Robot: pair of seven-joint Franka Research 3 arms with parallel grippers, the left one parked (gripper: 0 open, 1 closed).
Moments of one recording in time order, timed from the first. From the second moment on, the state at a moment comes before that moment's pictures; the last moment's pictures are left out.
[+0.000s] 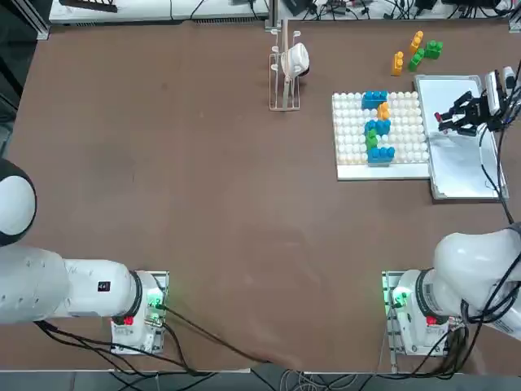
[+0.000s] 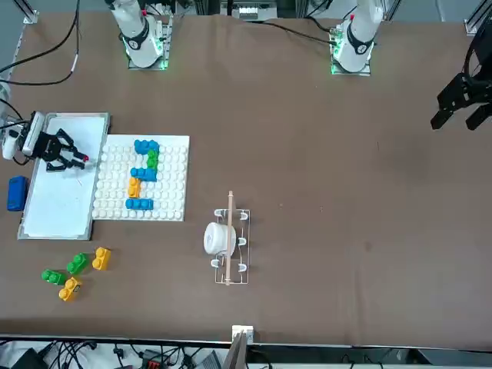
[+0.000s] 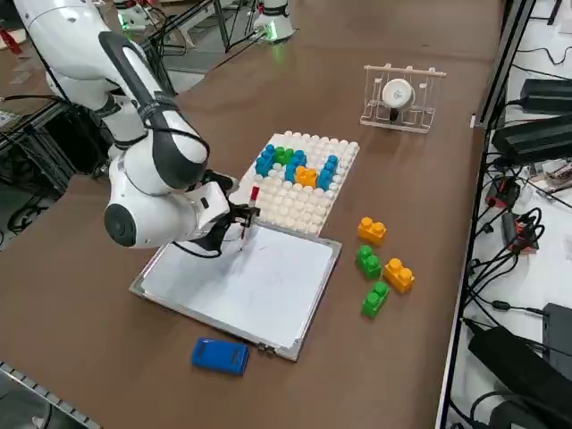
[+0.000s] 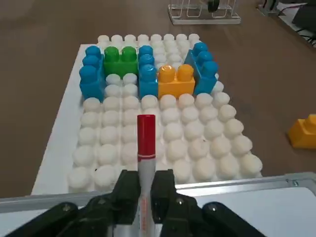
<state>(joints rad) -0.62 0.44 0.00 -1.99 0.75 1.86 -2.55</state>
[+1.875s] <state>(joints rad) -0.65 0.57 0.02 -1.82 0.76 1.81 -2.61</state>
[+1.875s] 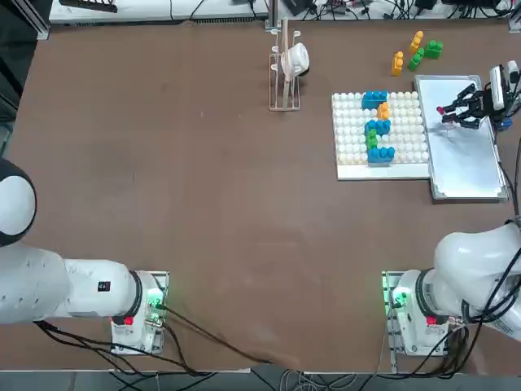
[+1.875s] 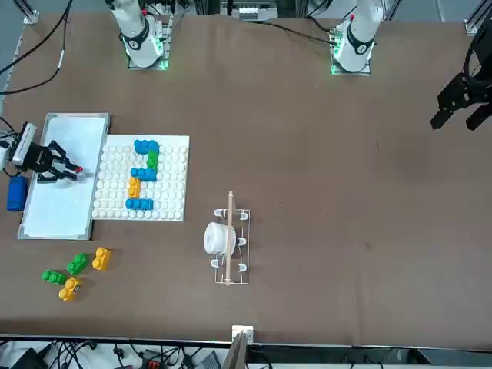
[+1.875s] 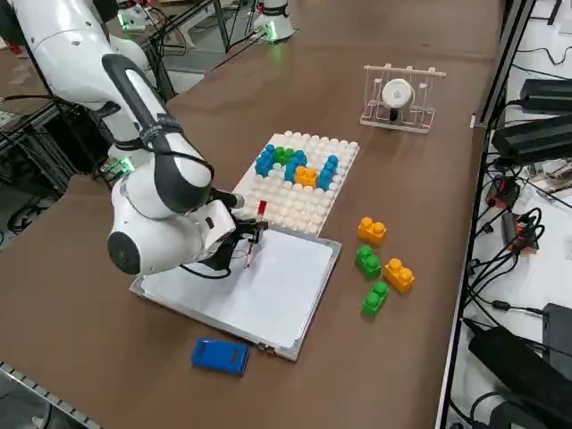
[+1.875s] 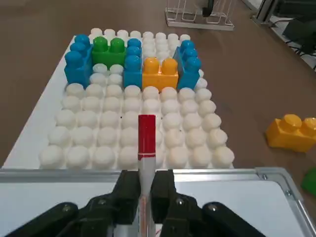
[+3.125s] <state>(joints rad) -0.56 0.49 -0.02 -1.79 0.71 1.82 -2.60</state>
